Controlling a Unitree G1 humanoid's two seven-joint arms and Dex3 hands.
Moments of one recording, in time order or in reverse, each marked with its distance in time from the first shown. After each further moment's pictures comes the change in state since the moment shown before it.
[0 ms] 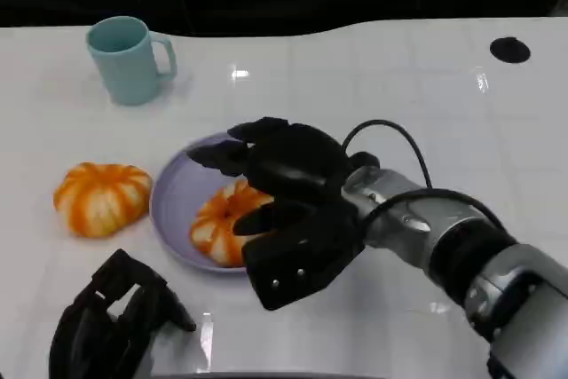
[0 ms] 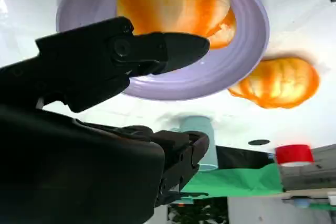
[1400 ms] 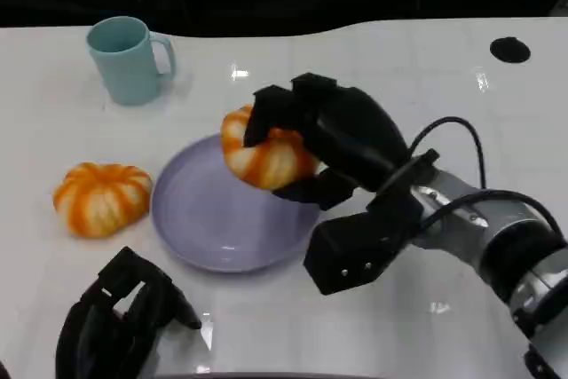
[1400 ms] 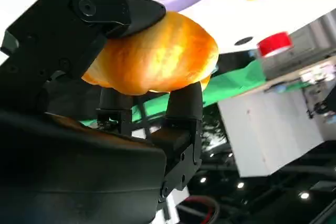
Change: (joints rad) left arm -0.018 -0.007 0.001 0.029 -0.010 0.000 -0.015; right arm 0.044 -0.085 -0.100 0.025 0.022 -0.261 -0.368
